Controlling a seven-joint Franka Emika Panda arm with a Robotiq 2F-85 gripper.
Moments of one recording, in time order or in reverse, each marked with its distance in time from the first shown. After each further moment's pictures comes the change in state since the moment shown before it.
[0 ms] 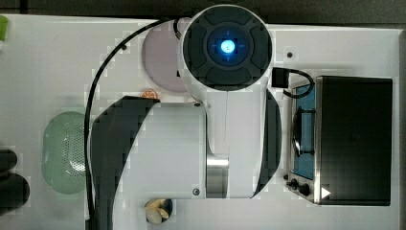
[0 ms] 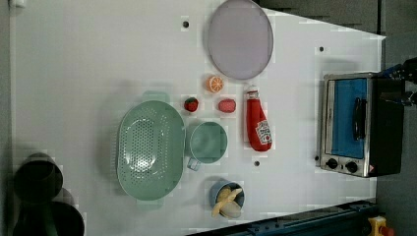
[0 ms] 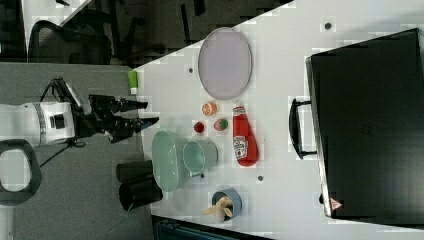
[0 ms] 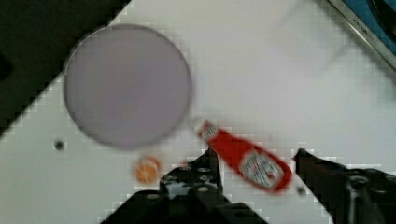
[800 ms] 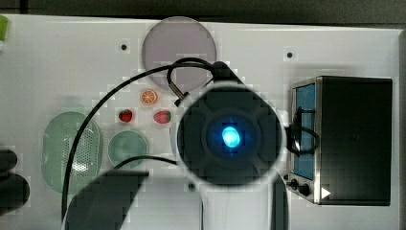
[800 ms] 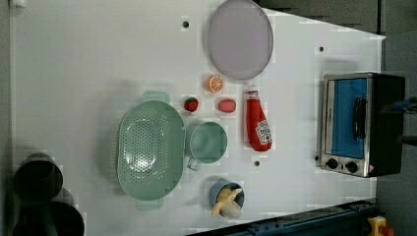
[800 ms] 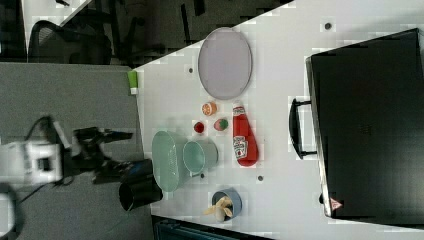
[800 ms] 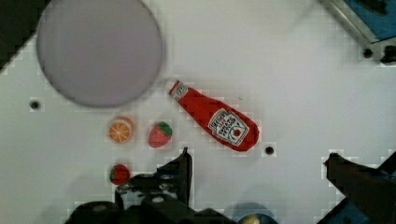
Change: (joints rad) arm -0.086 -0.181 0.083 -0.142 0.034 -0.073 -0.036
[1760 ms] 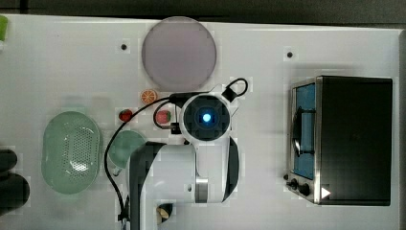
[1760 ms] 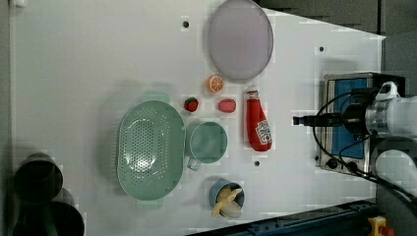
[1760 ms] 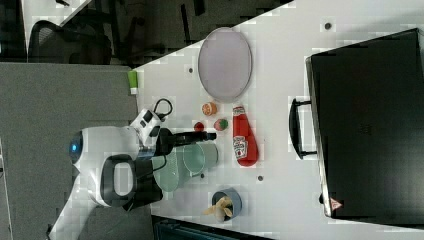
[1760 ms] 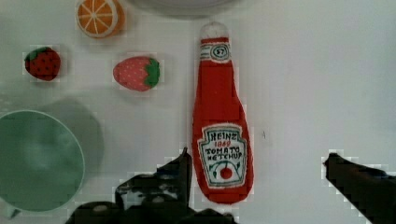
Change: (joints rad) arm -0.002 0.178 0.036 -0.396 0.000 0.545 -0.867
